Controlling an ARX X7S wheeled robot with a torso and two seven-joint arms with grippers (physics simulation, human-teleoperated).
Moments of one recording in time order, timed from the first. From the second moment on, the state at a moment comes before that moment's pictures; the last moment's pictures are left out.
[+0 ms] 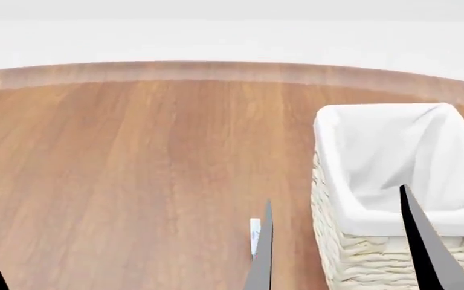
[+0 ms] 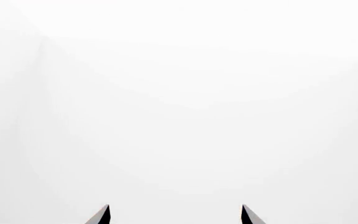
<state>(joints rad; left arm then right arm) 0.10 -0.17 0.10 1.00 0.06 -0.21 -0.14 -0.09 0.16 -0.10 -1.01 -0.01 0.28 0.07</state>
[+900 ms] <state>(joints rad) 0.09 -0.19 0.14 0.94 0.08 -0.21 -0.18 -0.09 0.19 -0.10 -0.97 0.04 0.24 0.12</state>
